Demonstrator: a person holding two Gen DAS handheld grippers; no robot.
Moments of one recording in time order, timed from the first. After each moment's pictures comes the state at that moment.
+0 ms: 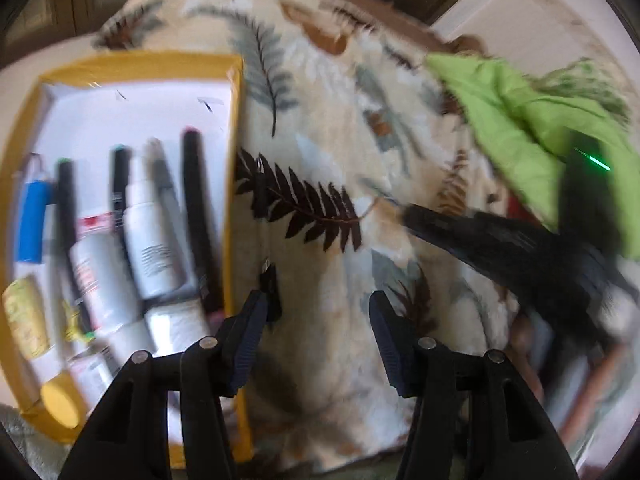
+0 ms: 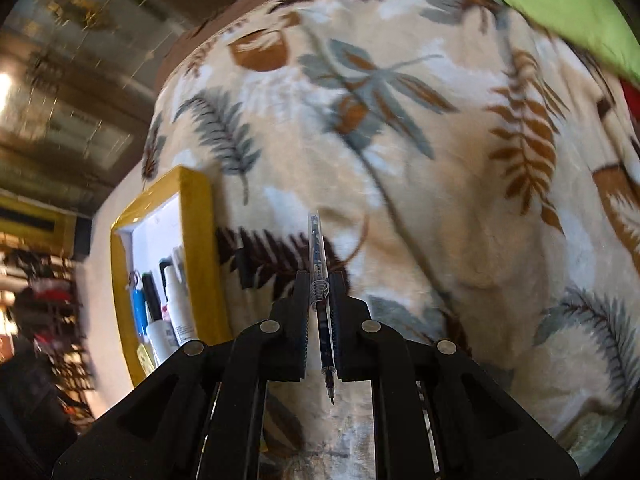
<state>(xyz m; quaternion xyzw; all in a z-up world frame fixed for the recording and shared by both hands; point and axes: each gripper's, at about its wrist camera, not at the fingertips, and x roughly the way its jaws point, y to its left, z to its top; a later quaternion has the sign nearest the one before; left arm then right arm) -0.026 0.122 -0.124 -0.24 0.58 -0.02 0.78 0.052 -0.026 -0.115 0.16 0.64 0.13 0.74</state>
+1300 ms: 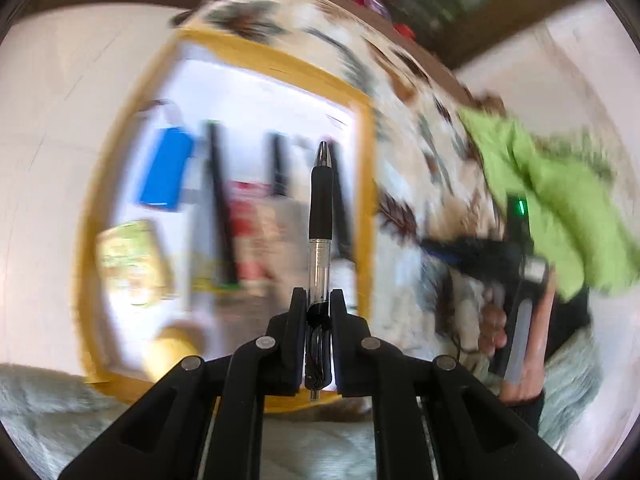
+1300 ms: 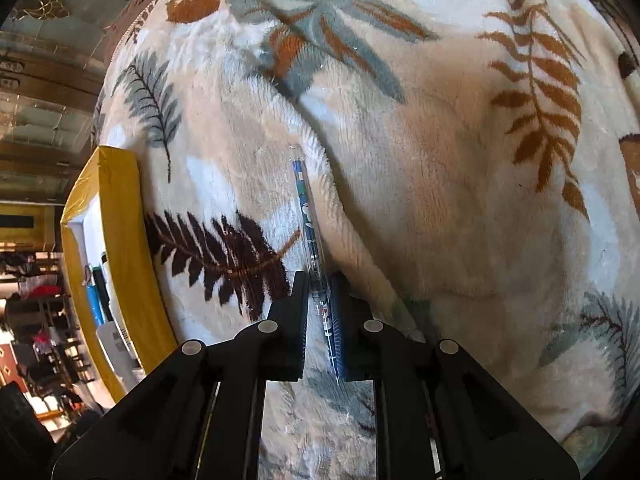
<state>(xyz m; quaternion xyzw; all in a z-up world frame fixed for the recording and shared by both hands) -0.137 0.259 -0.109 -0.34 0.53 0.01 0.78 0.067 -0.022 -0.175 0.14 0.71 0.10 0.69</state>
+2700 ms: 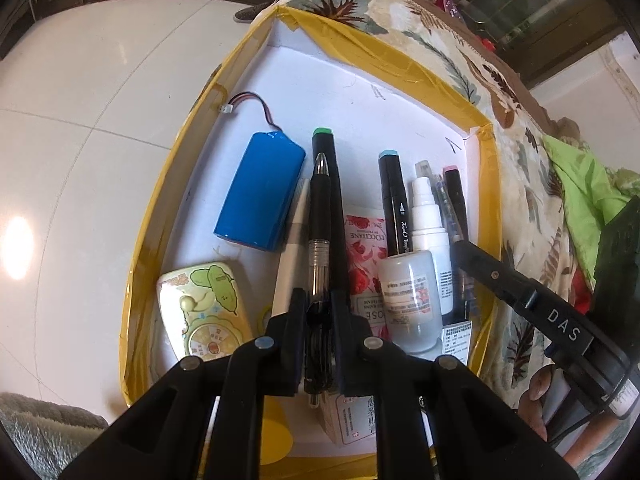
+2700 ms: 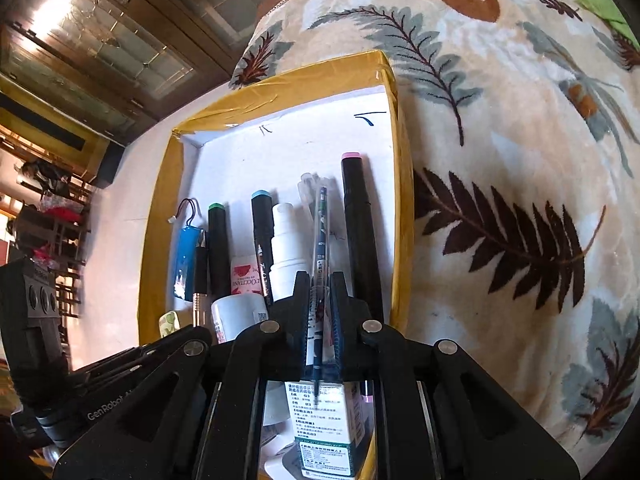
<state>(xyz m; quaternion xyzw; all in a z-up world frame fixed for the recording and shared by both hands) -0.108 0.281 -0.154 -0.30 0.55 0.12 0.77 0.011 0.145 -0.142 0.08 0.62 0.27 0.73</state>
